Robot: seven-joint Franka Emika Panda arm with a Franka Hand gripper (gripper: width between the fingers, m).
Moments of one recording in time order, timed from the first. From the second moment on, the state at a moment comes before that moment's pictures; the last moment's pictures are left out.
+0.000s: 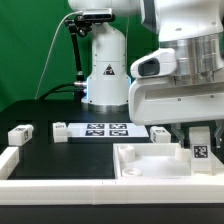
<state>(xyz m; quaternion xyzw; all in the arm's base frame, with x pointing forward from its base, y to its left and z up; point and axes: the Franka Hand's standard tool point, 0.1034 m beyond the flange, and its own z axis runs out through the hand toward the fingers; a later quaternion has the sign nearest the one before) 0.631 0.108 0.072 -0.97 0.22 0.01 0.09</state>
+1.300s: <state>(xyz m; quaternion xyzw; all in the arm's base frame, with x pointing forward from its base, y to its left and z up) 0.623 0.114 0.069 -0.59 0.80 0.07 0.09</state>
